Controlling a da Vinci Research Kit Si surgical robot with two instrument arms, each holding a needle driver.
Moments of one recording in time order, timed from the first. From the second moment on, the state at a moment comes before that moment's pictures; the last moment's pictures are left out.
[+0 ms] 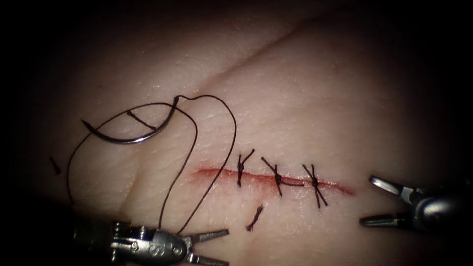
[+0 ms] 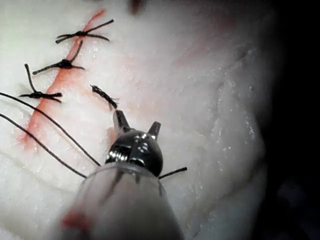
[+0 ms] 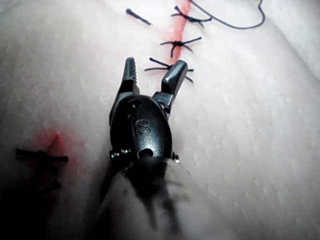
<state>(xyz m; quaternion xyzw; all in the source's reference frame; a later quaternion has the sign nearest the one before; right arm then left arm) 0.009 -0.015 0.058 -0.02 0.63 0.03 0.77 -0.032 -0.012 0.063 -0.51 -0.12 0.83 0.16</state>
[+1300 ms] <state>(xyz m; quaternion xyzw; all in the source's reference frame) 0.011 -0.008 0.053 0.06 0.49 0.10 0.86 -0.024 0.003 0.056 -0.63 -0.07 0.76 0.17</state>
